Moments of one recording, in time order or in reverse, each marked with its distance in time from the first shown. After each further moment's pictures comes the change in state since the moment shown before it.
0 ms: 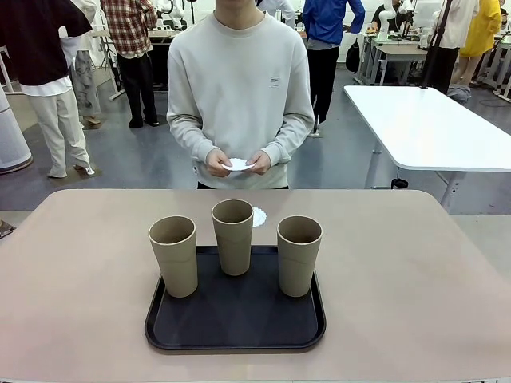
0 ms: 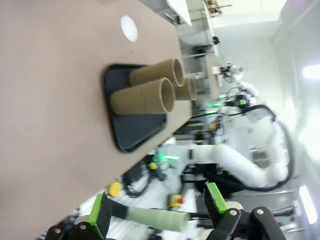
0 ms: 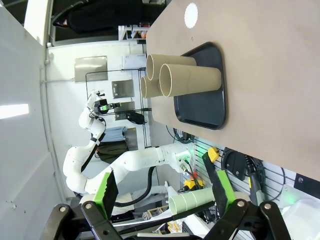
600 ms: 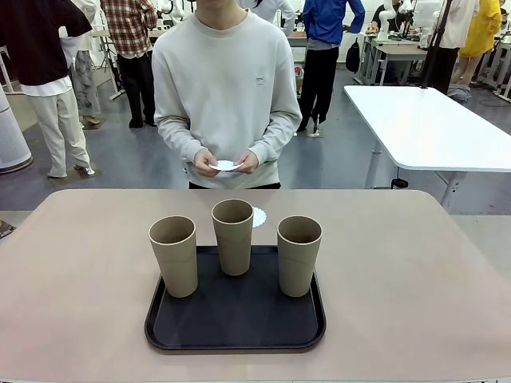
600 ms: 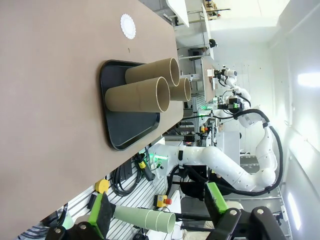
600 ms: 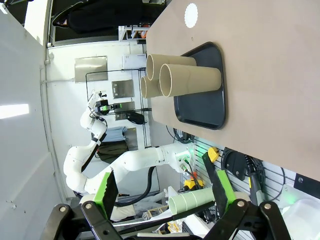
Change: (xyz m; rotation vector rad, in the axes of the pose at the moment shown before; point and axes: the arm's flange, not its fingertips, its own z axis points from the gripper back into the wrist) left arm -0.007 0.011 -0.002 -0.066 0.003 0.097; right arm 0.000 0.000 0.000 0.000 0.000 0.000
